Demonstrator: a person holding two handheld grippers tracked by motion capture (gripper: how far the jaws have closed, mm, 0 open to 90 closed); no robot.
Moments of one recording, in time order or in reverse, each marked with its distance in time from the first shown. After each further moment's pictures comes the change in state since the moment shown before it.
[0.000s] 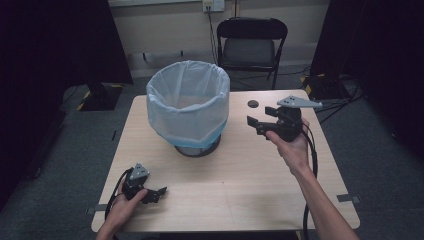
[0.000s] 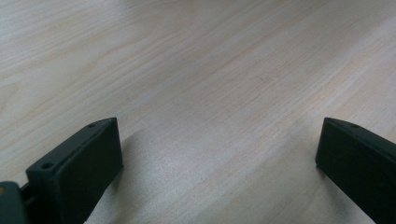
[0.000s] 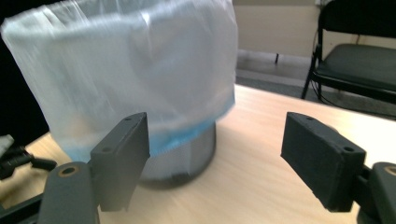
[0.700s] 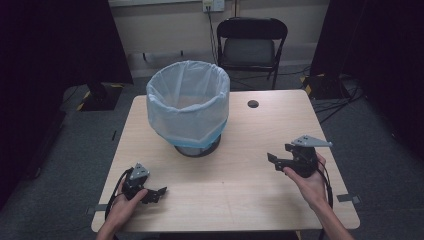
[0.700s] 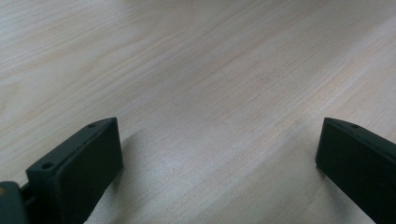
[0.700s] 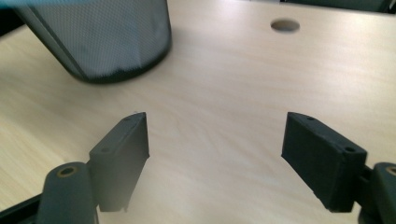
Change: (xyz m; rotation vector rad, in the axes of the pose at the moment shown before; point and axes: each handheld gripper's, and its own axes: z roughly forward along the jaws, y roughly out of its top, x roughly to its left) left arm 0.000 0.000 0.000 0.000 0.000 -0.001; right arm -0.031 -0.110 -0.028 0.185 -0.121 0.004
